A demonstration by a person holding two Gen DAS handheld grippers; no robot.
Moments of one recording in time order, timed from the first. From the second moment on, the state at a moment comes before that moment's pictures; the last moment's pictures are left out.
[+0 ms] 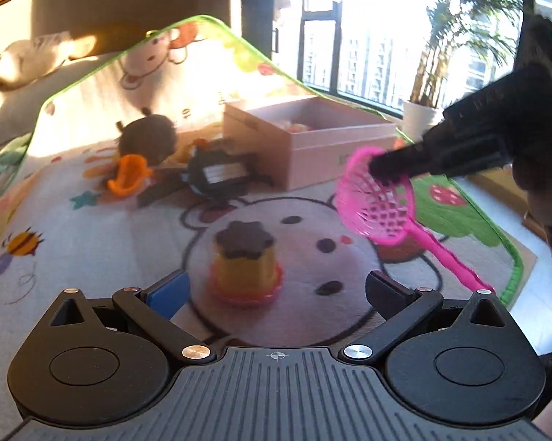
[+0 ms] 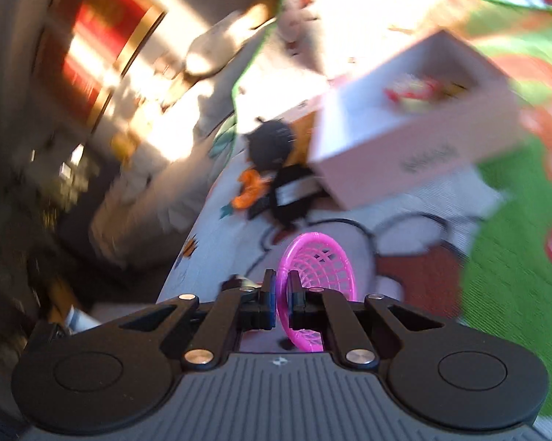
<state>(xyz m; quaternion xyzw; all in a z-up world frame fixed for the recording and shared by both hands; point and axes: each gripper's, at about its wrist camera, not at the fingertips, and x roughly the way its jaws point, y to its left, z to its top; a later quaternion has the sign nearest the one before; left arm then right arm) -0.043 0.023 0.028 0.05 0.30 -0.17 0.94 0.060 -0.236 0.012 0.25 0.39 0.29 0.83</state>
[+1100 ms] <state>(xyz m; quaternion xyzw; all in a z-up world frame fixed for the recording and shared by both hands) -0.006 0.007 0.011 0.06 0.34 -0.14 0.93 -0.027 -0.267 -0.031 0.12 0.31 0.13 0.93</state>
